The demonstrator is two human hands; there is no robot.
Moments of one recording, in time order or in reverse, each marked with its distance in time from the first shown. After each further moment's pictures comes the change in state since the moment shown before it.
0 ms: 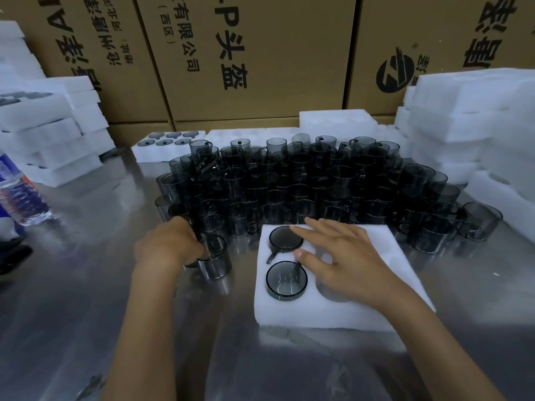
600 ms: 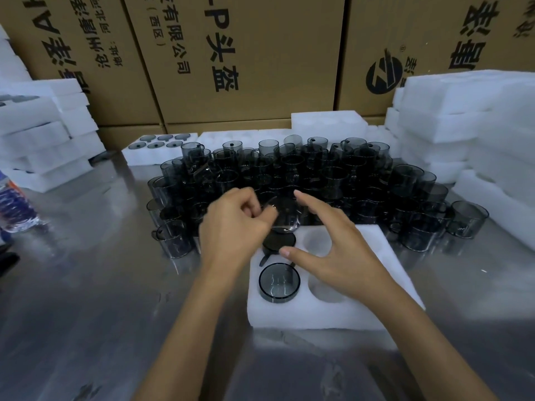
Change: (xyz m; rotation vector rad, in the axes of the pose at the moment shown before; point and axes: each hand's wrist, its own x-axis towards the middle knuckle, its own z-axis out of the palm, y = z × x) left_hand -0.043 0.080 0.031 -0.666 0.472 0.484; right_hand -0.002 -0.009 -0.007 0.398 0.253 -0.033
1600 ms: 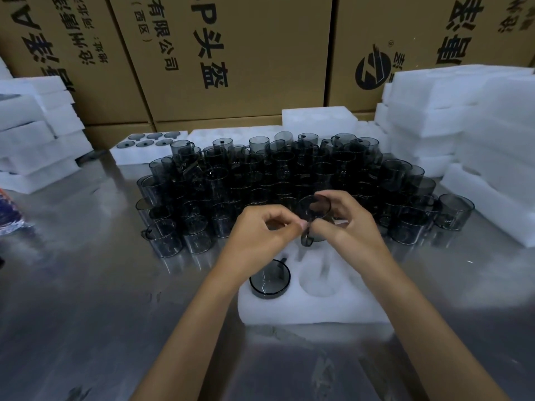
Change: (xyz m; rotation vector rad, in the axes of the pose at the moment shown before) left_hand -0.011 0.009 0.024 -0.430 -0.471 0.067; right_hand 0.008 0.006 -0.017 0.410 0.211 0.289
